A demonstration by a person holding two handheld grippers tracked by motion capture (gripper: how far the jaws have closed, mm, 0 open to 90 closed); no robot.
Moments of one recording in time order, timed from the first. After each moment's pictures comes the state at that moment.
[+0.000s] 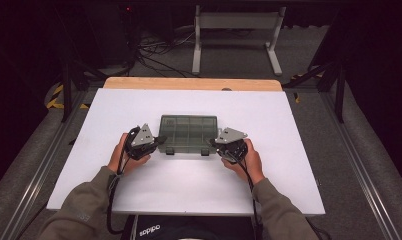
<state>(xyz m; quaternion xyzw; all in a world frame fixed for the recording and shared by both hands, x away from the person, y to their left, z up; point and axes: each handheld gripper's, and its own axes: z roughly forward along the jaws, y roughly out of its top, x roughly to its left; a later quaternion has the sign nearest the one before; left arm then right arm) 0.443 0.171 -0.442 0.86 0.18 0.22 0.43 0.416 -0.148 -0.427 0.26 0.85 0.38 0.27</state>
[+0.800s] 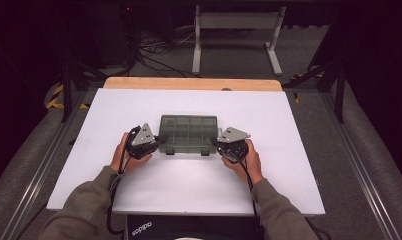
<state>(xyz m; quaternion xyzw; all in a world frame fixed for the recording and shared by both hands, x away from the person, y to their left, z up) 0.447 0.167 -0.445 0.85 0.17 0.22 0.45 0.419 -0.152 -0.431 0.28 0.83 0.41 0.26</state>
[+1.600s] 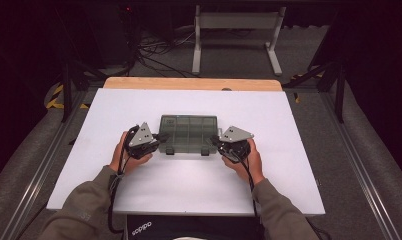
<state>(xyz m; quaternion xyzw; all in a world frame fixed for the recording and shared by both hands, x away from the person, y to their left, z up) 0.438 0.167 -0.432 0.84 0.16 0.23 0.47 0.414 -0.155 -0.421 0.28 0.82 0.43 0.27</state>
